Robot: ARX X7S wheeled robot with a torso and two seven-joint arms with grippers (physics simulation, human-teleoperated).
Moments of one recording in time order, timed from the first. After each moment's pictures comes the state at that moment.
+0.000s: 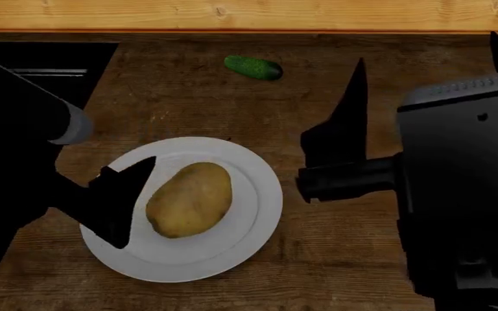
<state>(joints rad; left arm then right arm) -1.24 -0.71 0.74 0.33 -1.54 -0.94 -0.60 0.87 0.19 -0.32 -1.01 -0.61 1.57 -0.41</state>
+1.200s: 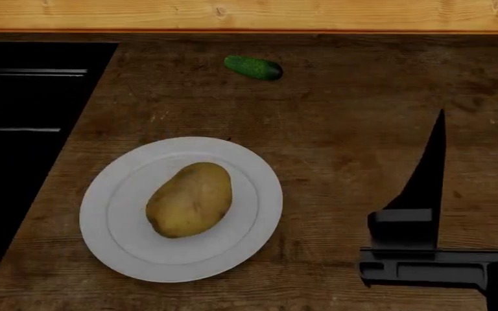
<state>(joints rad) -0.97 -1.21 0.46 0.94 -1.69 -0.66 -1.01 0.85 0.06 -0.35 -1.05 -1.79 1.47 -1.42</state>
